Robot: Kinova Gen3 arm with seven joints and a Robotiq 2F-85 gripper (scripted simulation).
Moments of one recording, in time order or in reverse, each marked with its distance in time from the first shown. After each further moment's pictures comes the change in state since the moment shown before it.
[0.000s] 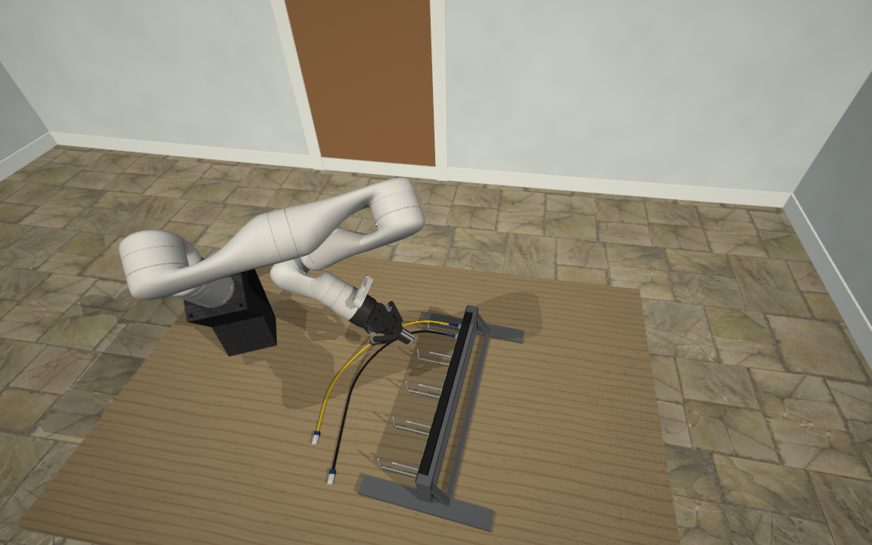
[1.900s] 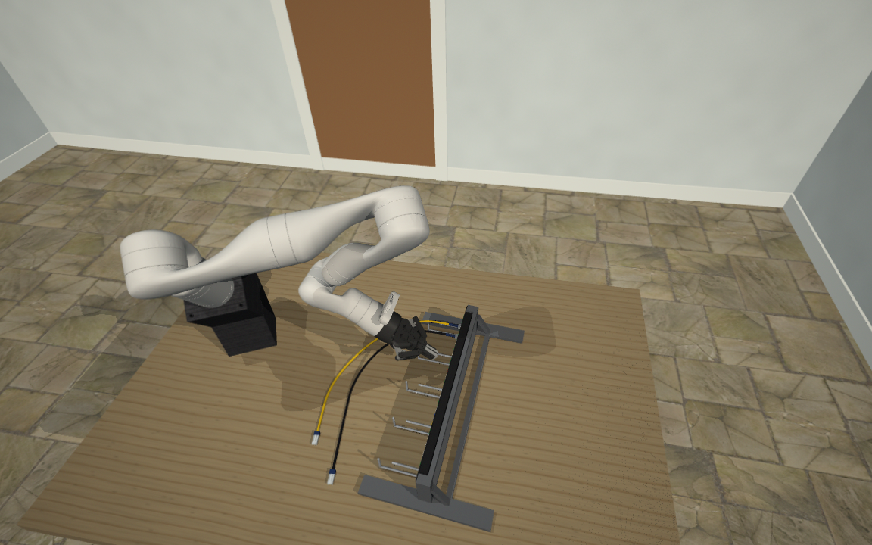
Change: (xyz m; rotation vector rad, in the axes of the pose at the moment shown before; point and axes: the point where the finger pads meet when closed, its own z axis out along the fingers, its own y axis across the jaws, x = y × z) arm 0.004 0.005 0.071 -0.012 0.006 0.013
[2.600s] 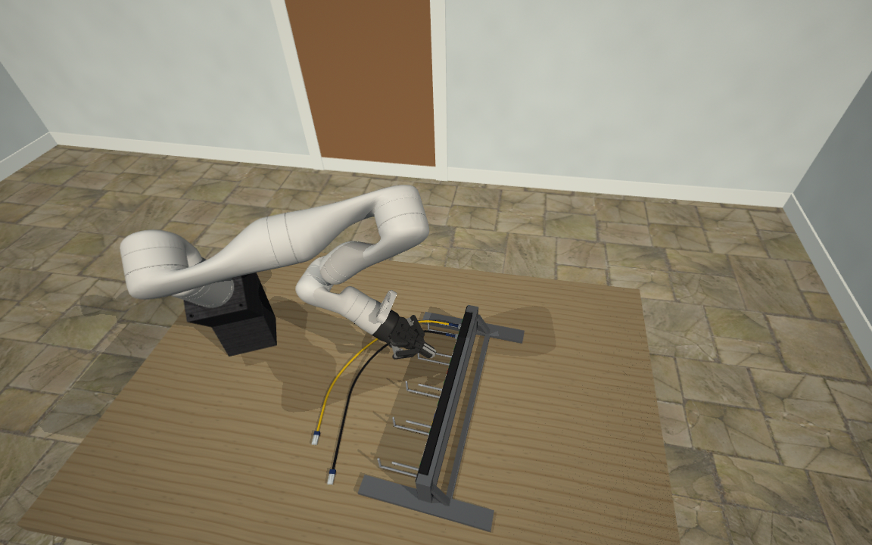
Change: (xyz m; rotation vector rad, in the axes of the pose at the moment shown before) arm 0.001 0.002 -0.007 -0.005 0.004 0.005
